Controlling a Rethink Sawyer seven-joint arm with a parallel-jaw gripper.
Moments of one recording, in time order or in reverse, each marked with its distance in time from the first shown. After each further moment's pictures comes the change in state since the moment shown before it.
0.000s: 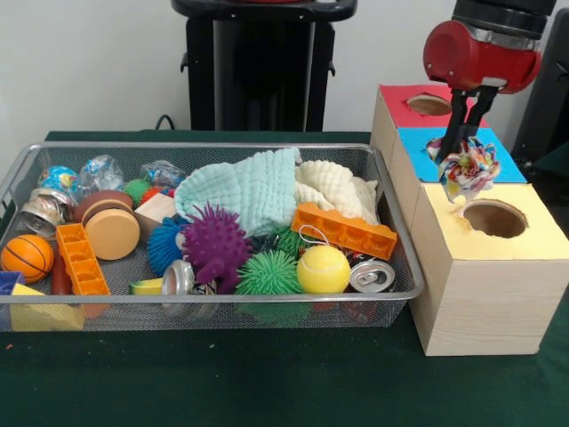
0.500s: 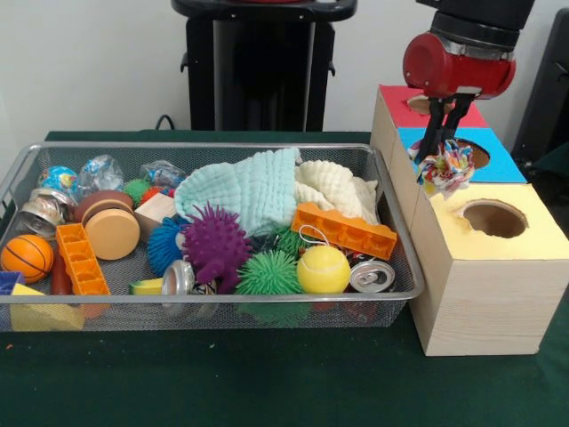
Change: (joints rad) arm -0.010 0.000 0.001 0.059 0.010 0.000 0.000
